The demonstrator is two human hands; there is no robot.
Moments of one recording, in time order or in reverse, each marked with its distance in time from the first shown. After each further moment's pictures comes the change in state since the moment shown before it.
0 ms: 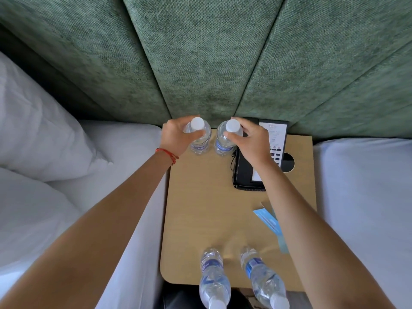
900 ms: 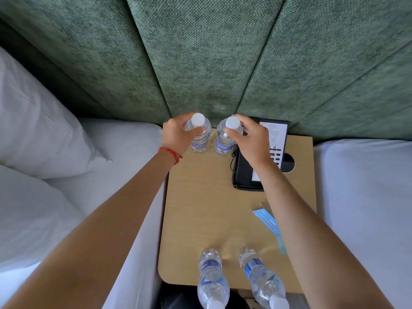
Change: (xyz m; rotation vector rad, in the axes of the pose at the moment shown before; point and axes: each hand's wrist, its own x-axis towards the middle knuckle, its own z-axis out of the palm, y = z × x) left_hand 0.000 -0.001 0.007 0.032 0.063 0.015; right_hand -0.001 -0.001 0.003 -0.024 0.041 -0.061
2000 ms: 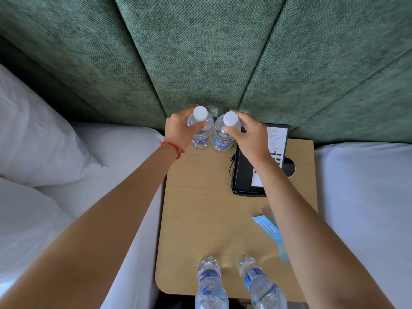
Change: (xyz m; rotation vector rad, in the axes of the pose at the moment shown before) left_hand 0.028 0.005 0.011 -0.022 -0.040 0.004; right_hand 0.023 0.002 0.002 -0.020 -0.001 -0.050
